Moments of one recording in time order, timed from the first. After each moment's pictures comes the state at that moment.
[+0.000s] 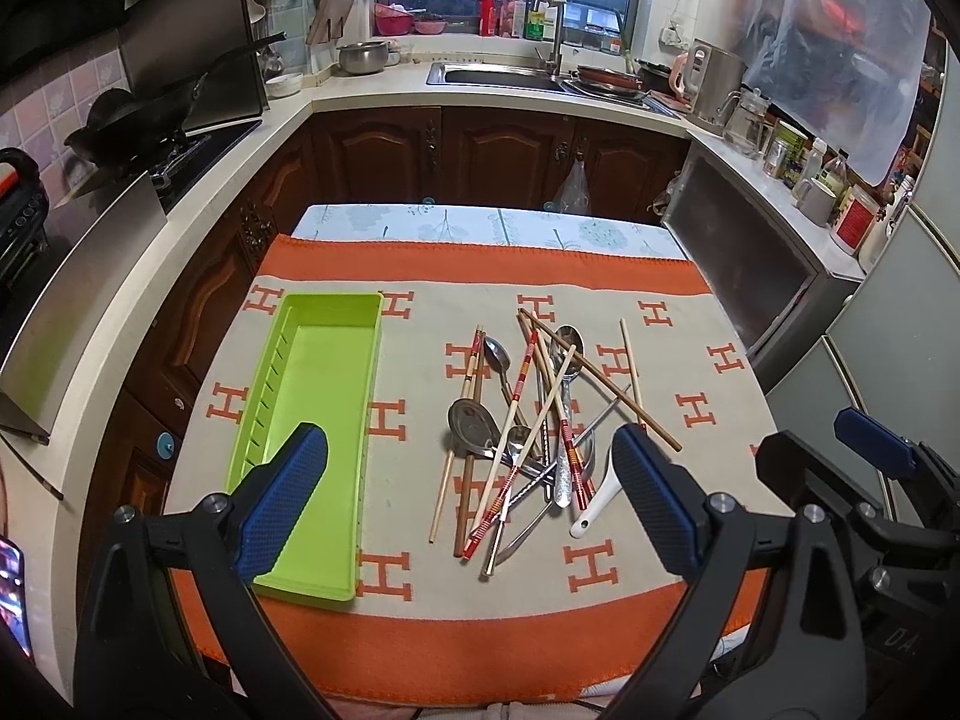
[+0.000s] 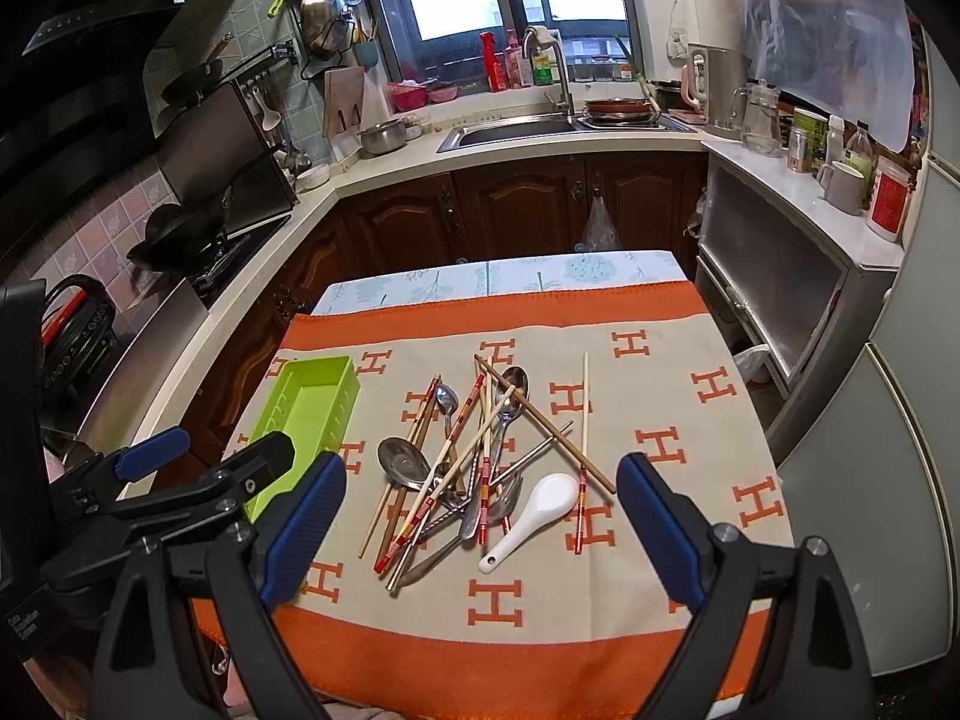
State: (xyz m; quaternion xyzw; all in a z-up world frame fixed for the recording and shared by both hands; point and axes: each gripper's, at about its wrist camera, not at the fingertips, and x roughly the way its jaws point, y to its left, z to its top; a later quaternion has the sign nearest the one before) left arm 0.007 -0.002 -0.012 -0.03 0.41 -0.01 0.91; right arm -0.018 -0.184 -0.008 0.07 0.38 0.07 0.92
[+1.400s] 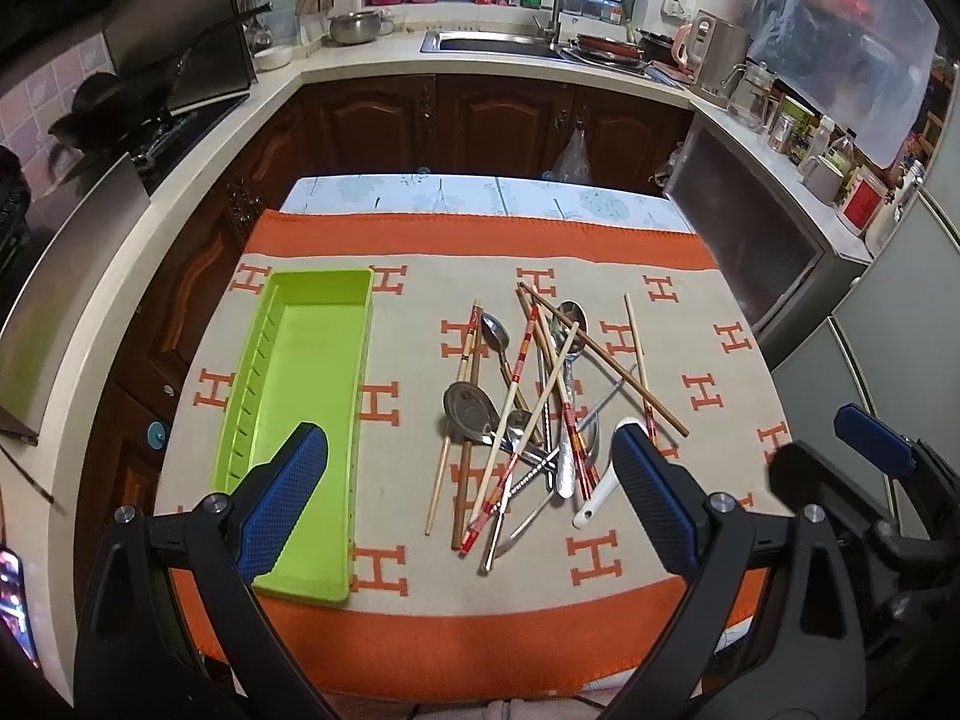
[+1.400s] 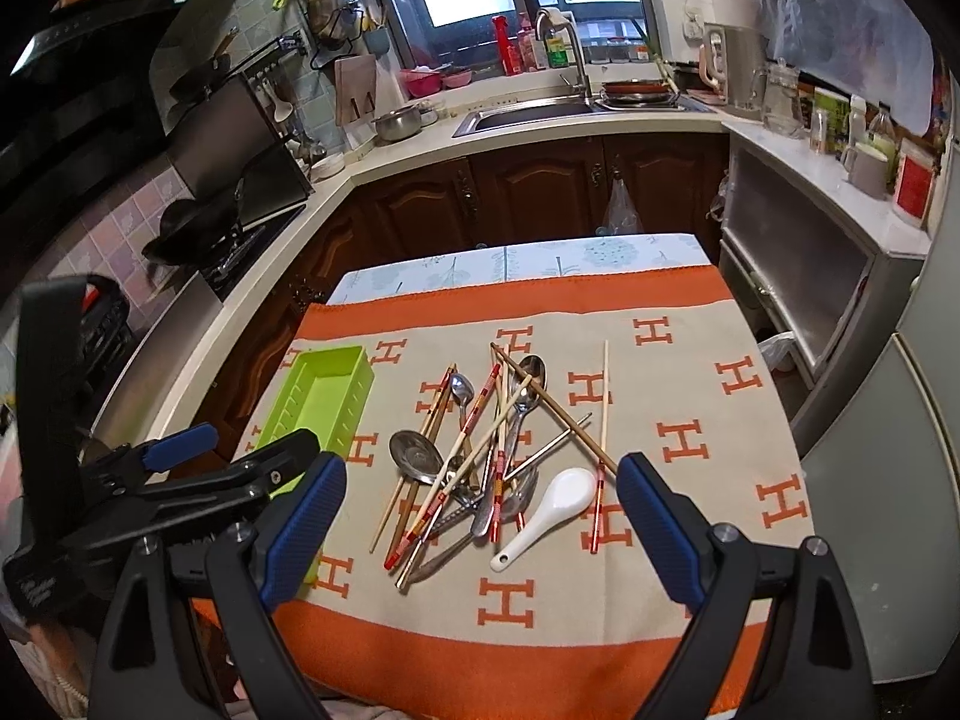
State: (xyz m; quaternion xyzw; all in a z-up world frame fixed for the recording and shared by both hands) left arm 0.035 0.000 -0.026 -0.03 0.45 -0.01 0.89; right arm 0.000 -0.192 -0.017 0.09 0.40 0.10 0.91
